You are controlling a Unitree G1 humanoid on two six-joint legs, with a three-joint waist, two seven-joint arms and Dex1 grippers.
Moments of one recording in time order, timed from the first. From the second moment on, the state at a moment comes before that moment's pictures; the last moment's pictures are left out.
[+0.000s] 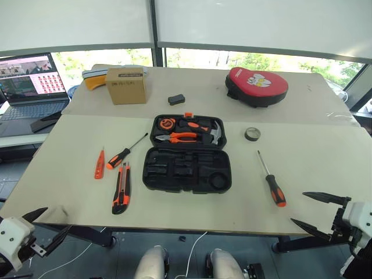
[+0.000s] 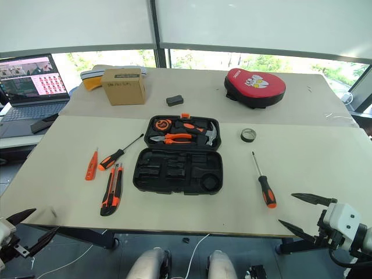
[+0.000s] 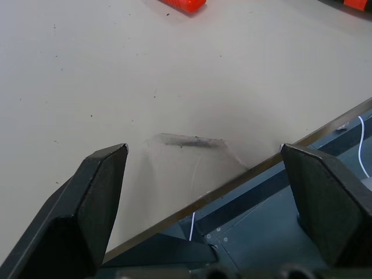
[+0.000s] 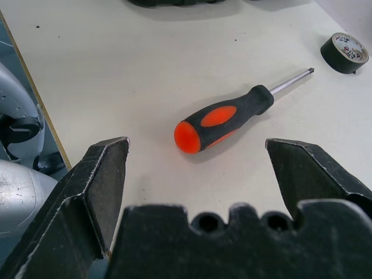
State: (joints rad) left arm 0.59 0.67 0.65 0.02 -0.32 -0.21 -0.93; right arm 0.33 -0.83 -0.45 0.12 0.38 -0.41 1.22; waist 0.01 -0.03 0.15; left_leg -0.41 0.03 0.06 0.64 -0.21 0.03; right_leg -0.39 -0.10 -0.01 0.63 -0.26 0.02
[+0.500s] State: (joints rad) left arm 0.62 0.62 0.82 -0.13 -0.67 0.38 -0.69; right arm 0.04 -0.68 -0.31 -0.17 0.64 -0.12 1.12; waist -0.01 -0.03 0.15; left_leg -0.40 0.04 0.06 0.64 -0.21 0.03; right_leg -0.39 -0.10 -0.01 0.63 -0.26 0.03
